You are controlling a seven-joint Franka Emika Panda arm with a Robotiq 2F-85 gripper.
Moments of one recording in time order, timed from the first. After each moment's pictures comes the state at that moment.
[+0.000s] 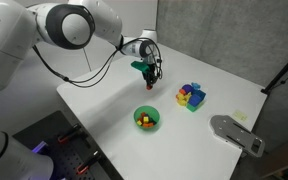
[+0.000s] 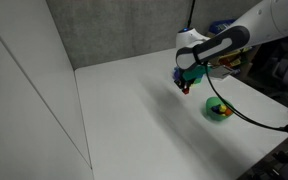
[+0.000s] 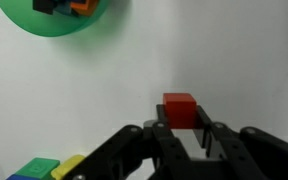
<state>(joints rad) 0.20 0.95 -0.14 -1.34 -0.06 2.13 0.32</state>
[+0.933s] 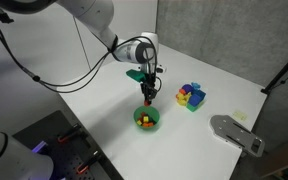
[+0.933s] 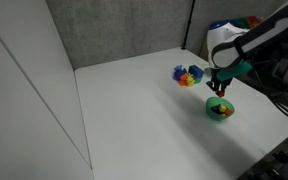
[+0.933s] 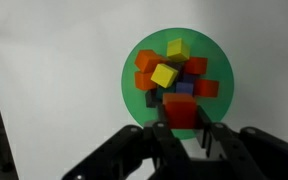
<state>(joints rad) 0.15 0.58 -0.21 -1.91 -0.20 2.20 0.42</state>
